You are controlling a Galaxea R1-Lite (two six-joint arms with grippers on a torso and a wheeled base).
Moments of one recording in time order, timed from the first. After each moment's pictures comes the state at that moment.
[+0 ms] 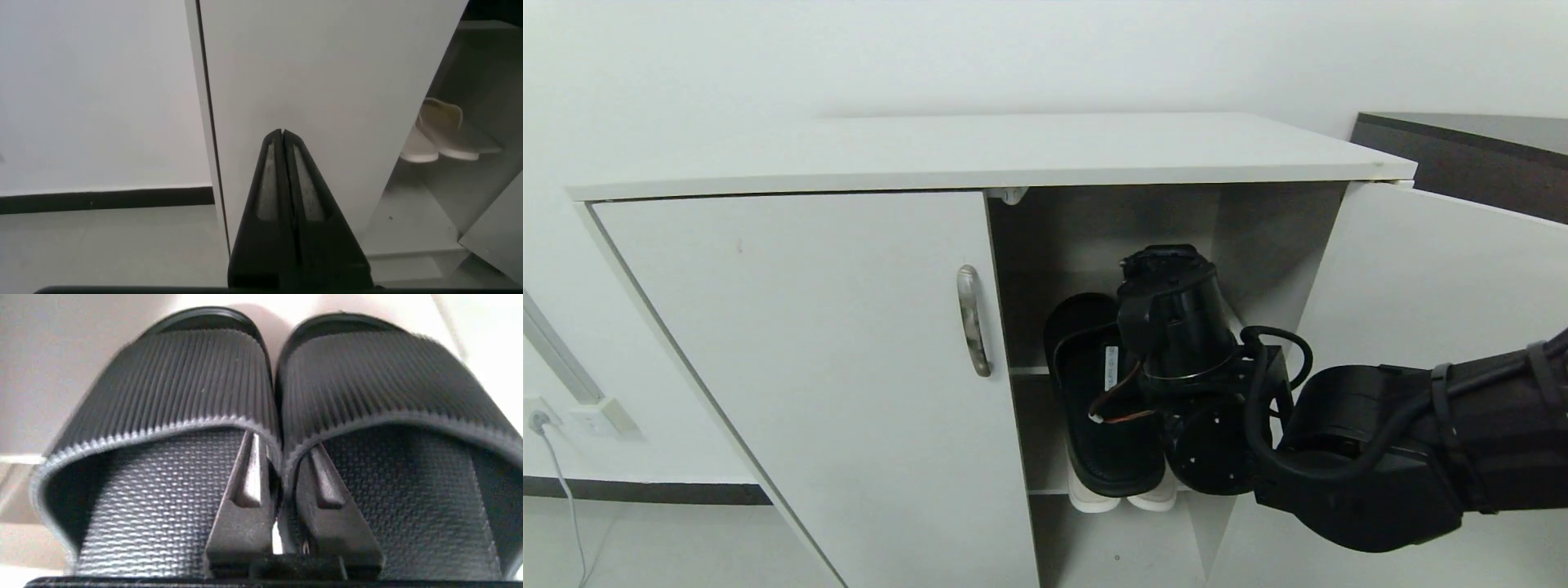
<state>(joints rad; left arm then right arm) 0.00 0.00 0.00 0.00 0.00 0.00 0.93 1.93 -1.24 -0.35 -0.78 0.31</state>
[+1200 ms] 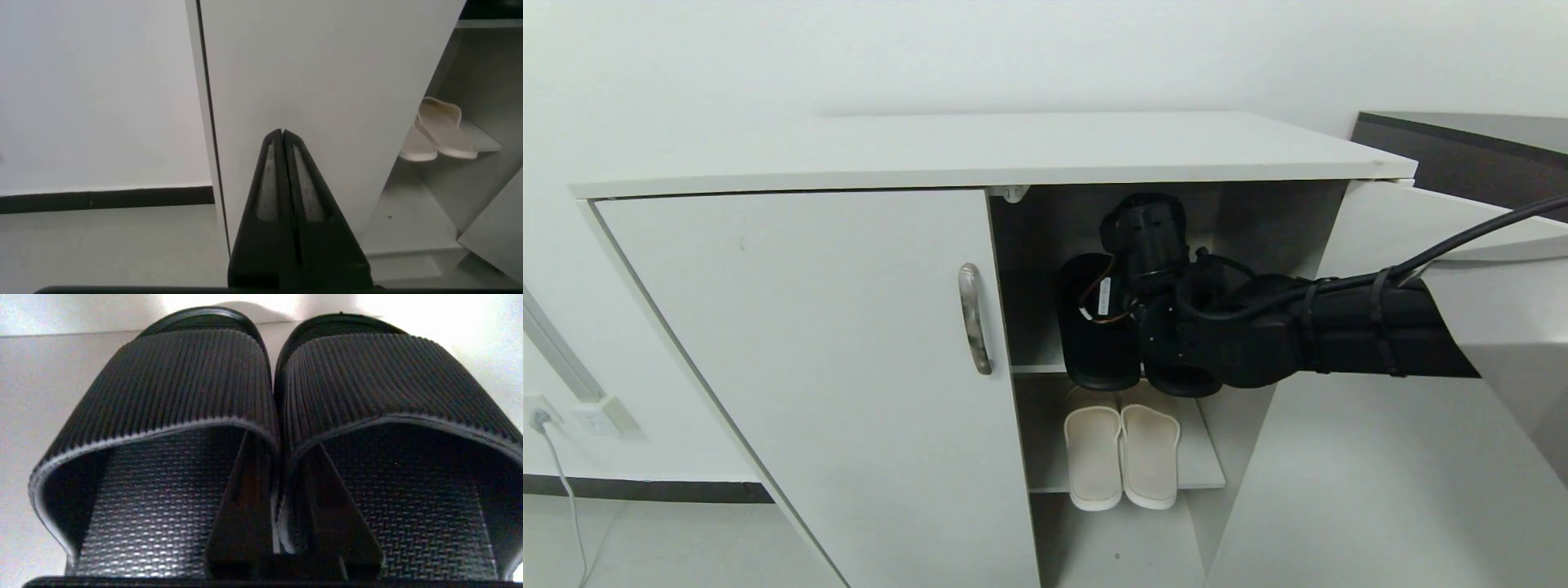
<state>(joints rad) 0.00 0.00 0.00 0.00 0.00 0.00 0.76 2.16 -1.73 -0.13 -0.70 0.32</state>
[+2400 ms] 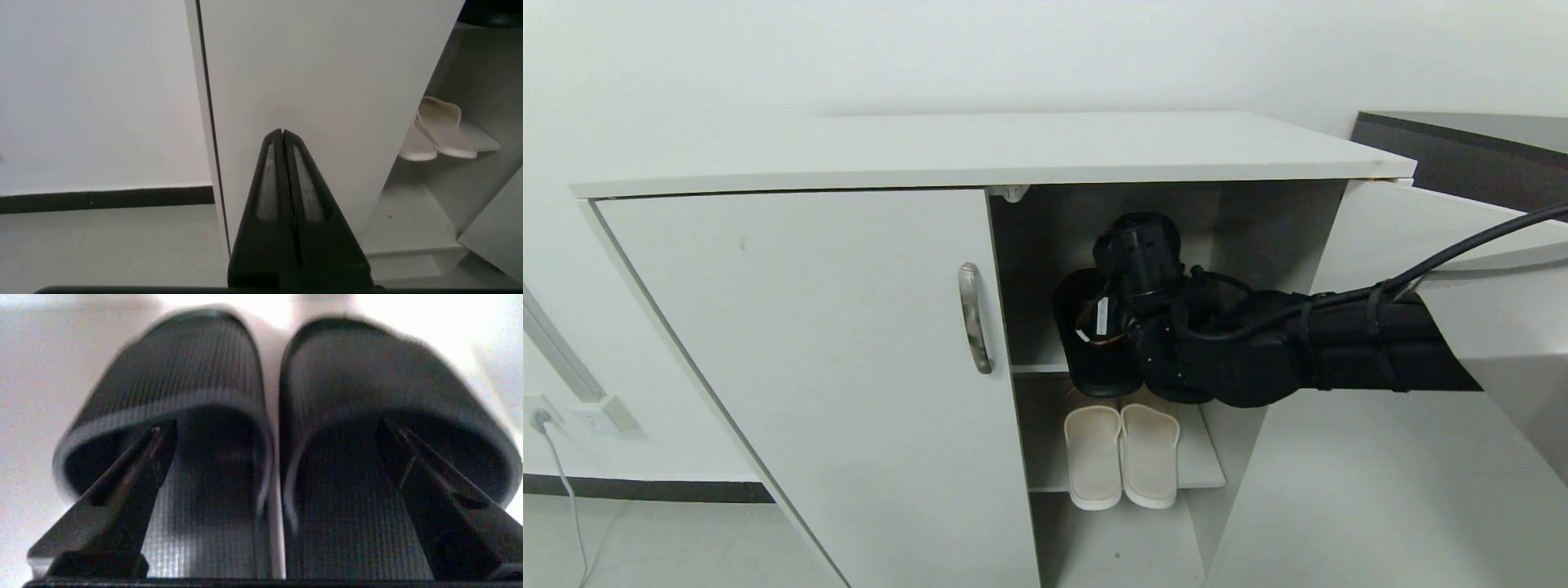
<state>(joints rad) 0.00 0.00 0.00 0.00 0.00 0.00 0.79 2.14 -1.65 -0.13 -0.70 0.32</state>
